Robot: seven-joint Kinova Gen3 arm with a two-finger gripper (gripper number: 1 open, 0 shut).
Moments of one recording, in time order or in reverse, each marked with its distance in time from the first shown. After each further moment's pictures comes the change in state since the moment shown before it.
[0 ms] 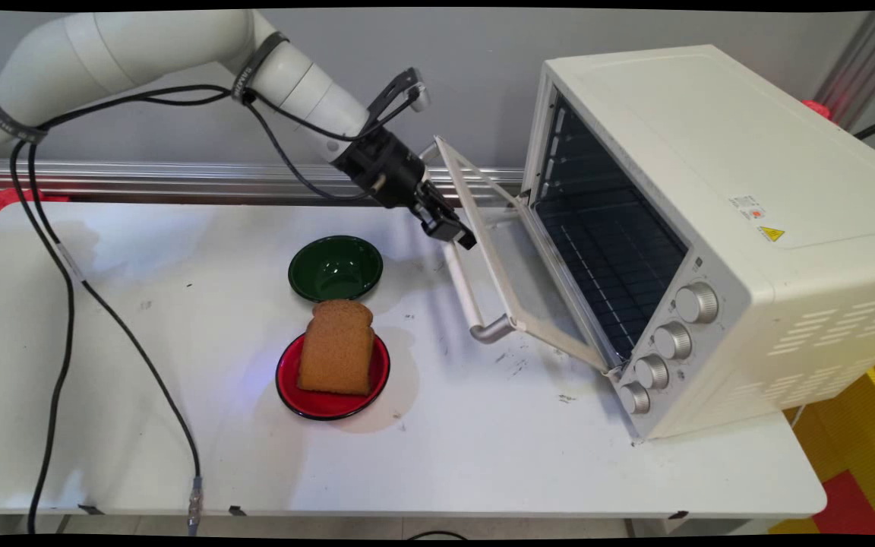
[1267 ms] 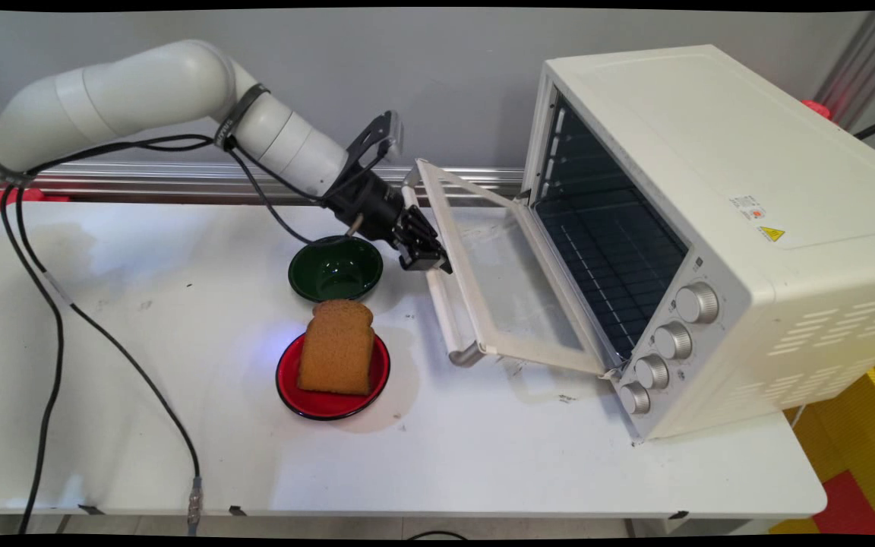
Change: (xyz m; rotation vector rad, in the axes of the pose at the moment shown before) arm -0.057 -0.003 0.016 0.022 0.032 0.137
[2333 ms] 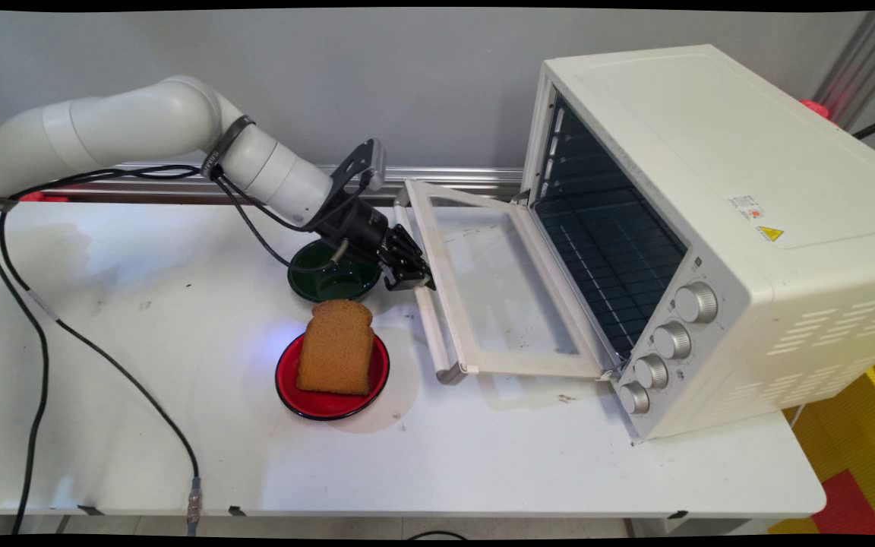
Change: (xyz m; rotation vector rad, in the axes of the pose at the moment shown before) arm -0.039 0.007 0.006 0.025 0.002 0.003
